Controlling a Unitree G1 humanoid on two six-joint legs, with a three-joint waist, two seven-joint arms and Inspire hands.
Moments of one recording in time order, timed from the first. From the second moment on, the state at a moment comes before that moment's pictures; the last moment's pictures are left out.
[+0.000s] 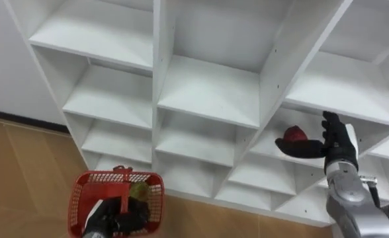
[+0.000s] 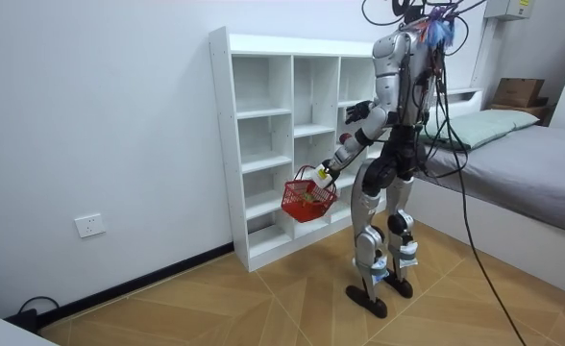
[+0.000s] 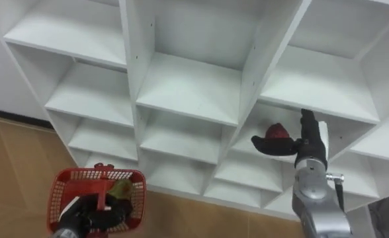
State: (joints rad) left arm 0.13 0.26 -0.14 0.59 -0.16 0.08 -0.01; right arm -0.18 -0.38 0.13 0.51 0.28 0.04 -0.34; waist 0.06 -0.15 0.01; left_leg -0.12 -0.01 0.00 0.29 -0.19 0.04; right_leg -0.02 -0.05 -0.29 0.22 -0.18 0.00
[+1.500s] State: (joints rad) left arm 0.02 0.24 -0.24 0.83 -0.13 0.06 -0.01; right arm -0.41 -0.40 0.13 0.85 0.22 -0.03 -0.54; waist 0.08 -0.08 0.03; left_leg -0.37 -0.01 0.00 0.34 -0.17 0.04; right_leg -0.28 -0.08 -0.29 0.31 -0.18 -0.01
